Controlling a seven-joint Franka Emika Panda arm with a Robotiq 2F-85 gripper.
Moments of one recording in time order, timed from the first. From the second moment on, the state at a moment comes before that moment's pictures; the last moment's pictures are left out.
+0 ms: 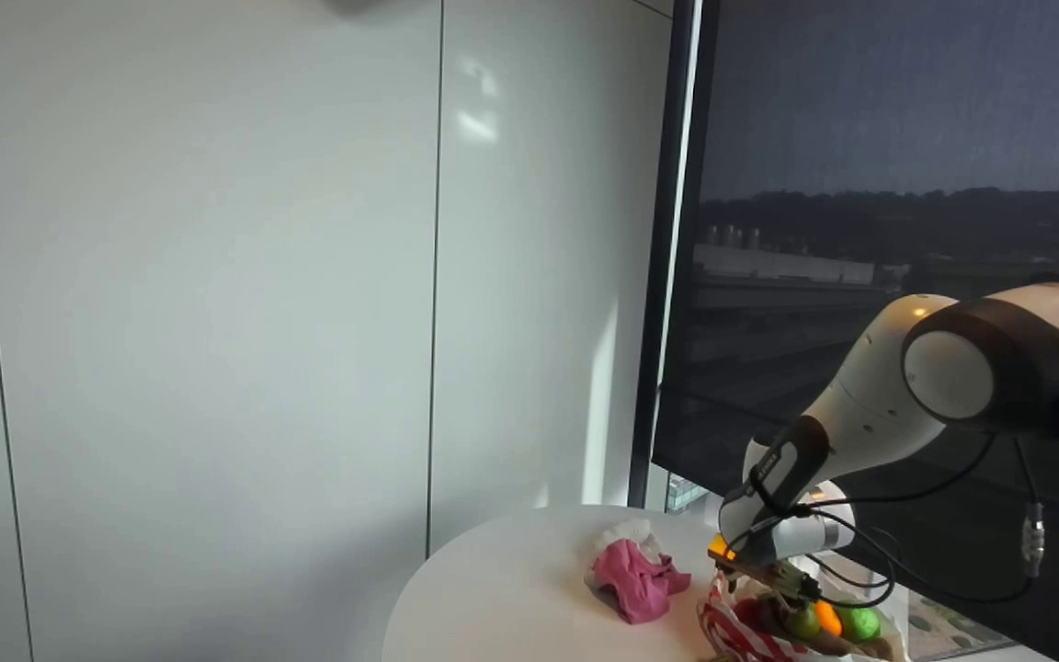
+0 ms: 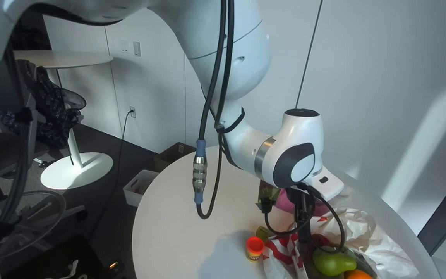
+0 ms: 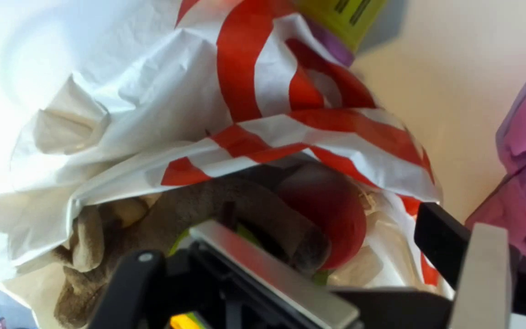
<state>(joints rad) 0.22 0.53 -0.40 -2.11 0.04 2.78 0.91</state>
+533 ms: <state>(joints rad) 0.23 0.47 -0.29 -2.18 0.01 2.65 0.92</state>
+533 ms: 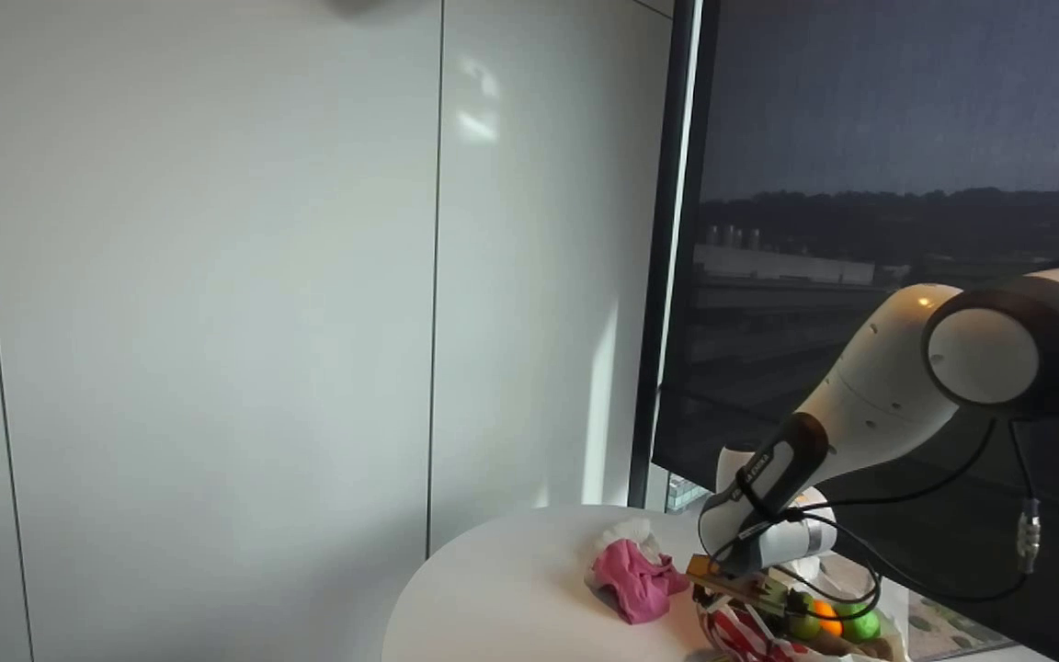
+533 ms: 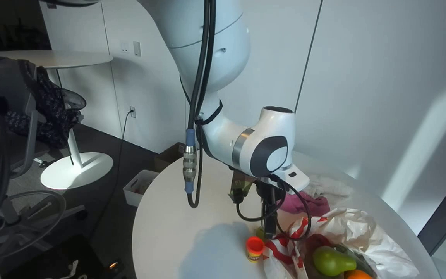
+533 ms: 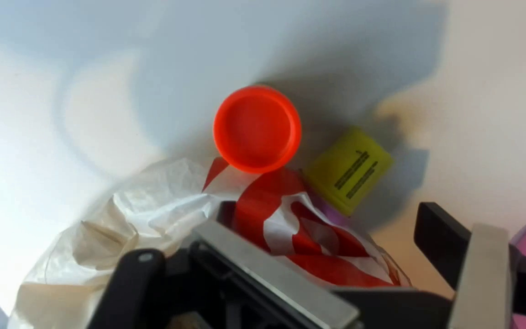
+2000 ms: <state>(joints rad) 0.20 0.55 -0.26 -2.35 -0.02 2.91 0.87</state>
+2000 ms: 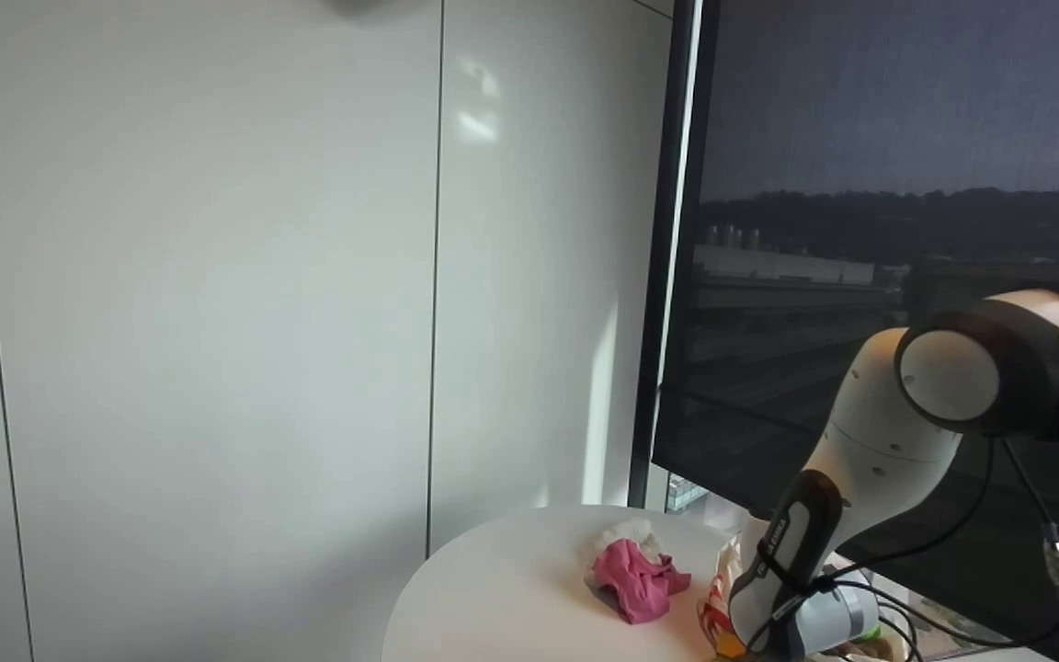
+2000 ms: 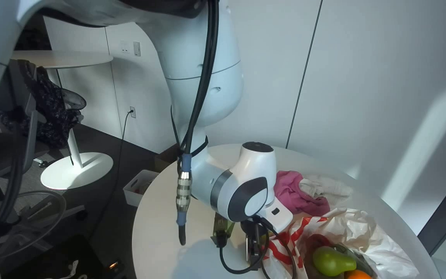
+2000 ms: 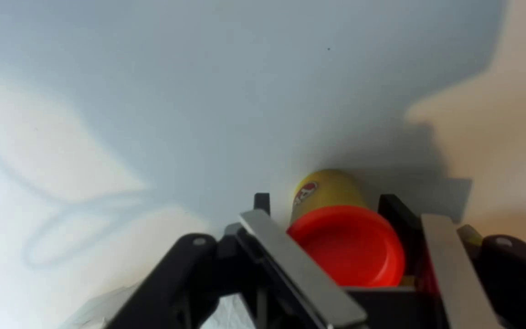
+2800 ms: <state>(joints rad) 0.27 0.40 -0.39 -2.32 -0.04 2.91 0.85</state>
